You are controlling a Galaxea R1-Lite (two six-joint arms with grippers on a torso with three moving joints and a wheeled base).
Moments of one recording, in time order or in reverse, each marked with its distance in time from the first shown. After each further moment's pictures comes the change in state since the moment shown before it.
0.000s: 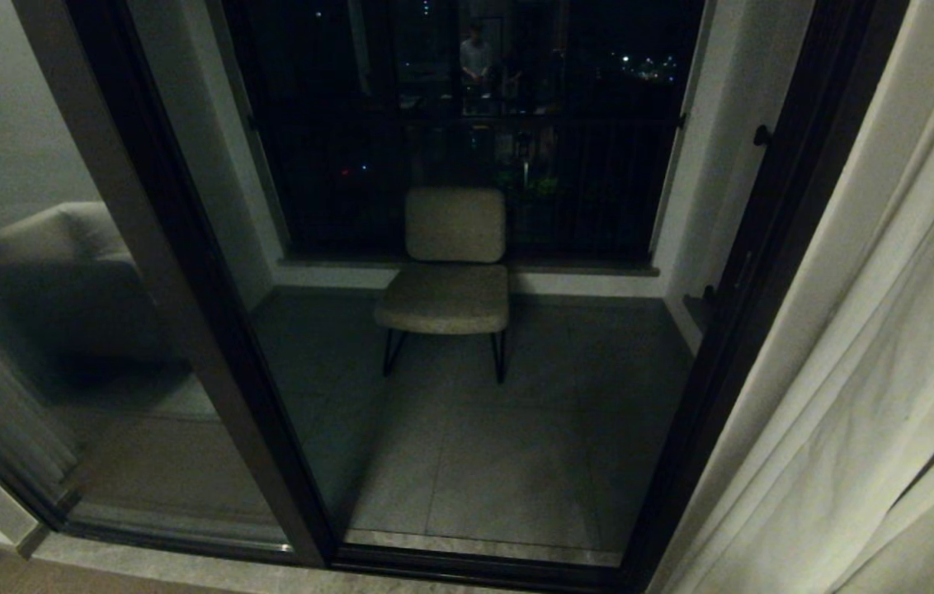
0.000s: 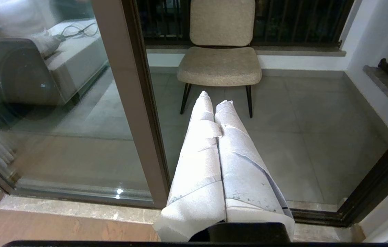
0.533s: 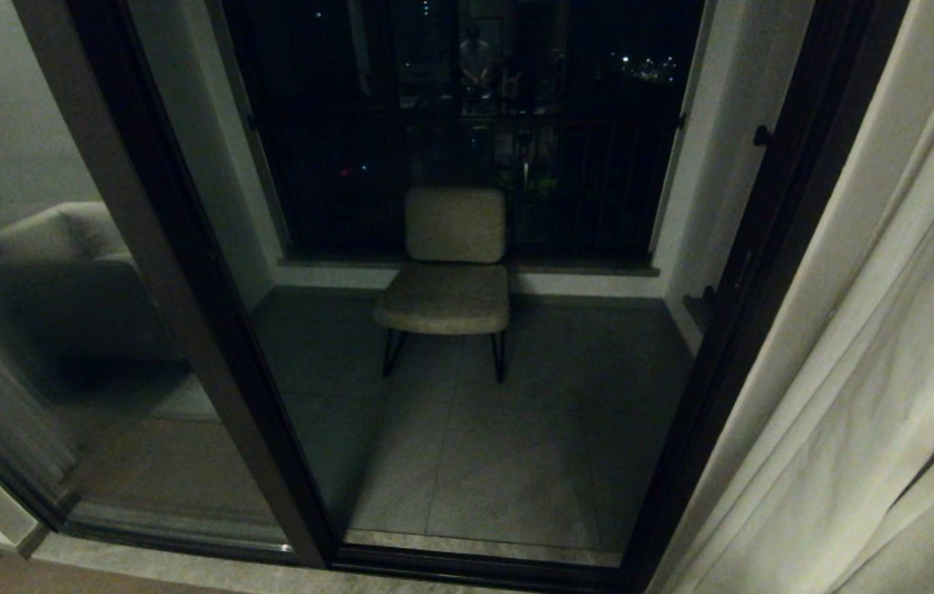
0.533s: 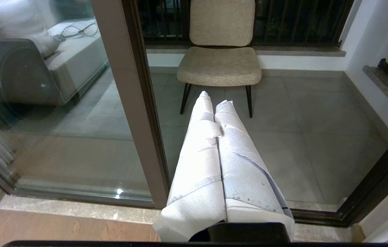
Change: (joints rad) left arm 0.000 0.000 0.000 0.000 0.000 0.000; right arm 0.222 -0.269 0.026 0.355 -0.130 0.006
